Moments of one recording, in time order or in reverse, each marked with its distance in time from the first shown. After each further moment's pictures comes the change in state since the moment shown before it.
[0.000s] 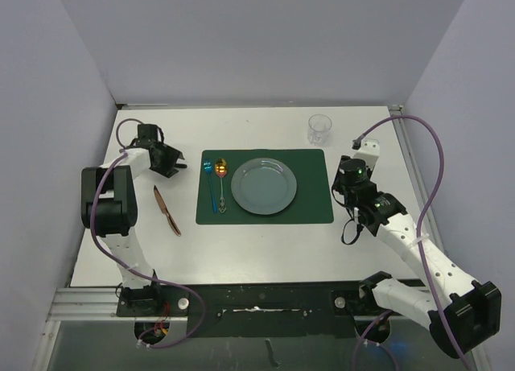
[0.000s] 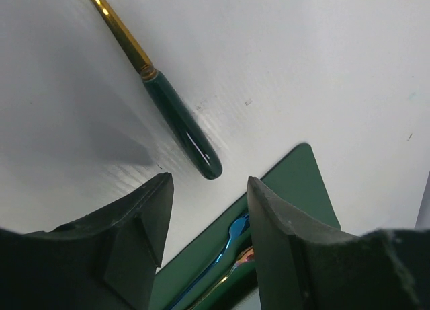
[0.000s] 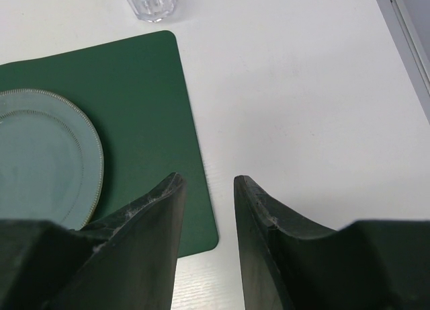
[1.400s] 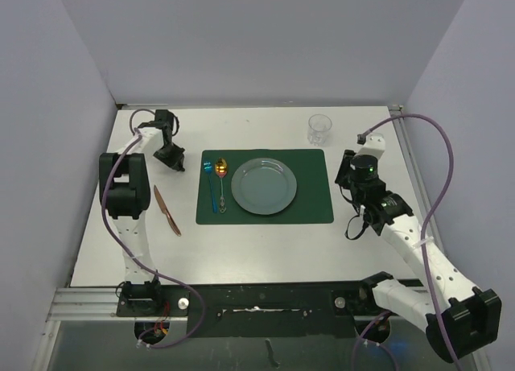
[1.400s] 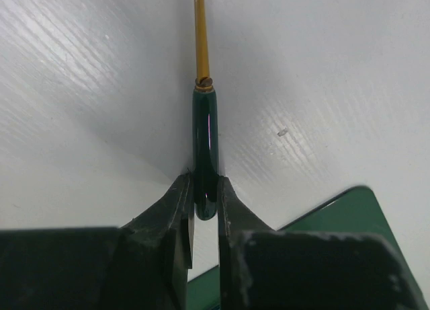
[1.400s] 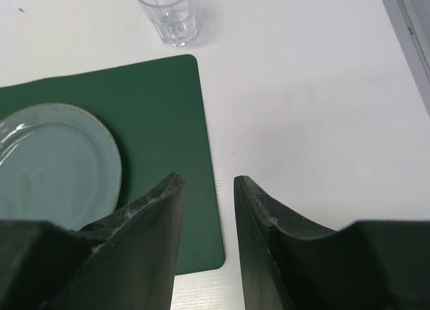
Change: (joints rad) left arm -0.074 0.240 0.415 -0.447 -0.222 0.070; right arm -0.079 0.010 0.000 0.090 -0.138 -0.080
